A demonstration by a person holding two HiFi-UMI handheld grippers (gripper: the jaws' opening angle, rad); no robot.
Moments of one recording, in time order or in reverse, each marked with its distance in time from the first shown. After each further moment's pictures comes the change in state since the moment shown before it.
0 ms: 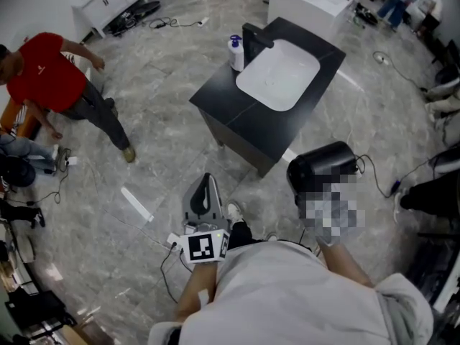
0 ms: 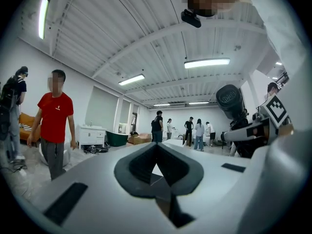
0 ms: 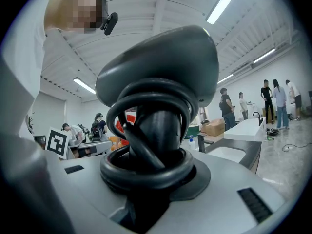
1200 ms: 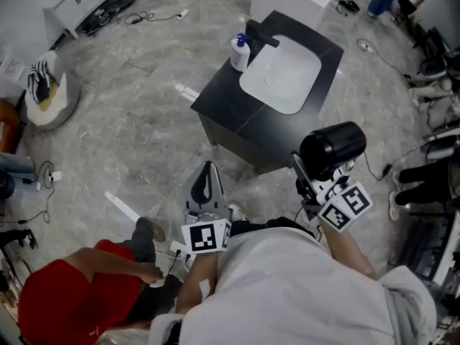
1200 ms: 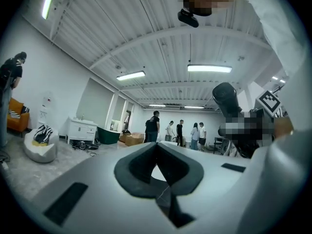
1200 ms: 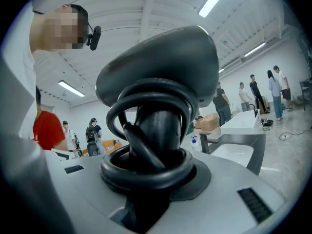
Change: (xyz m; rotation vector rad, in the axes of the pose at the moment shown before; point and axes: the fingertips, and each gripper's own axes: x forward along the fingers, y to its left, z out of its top) left arm 0.083 0.097 -0.022 -0.108 0.006 -0.111; right arm 0.117 0.000 0.020 0.100 0.011 -0.085
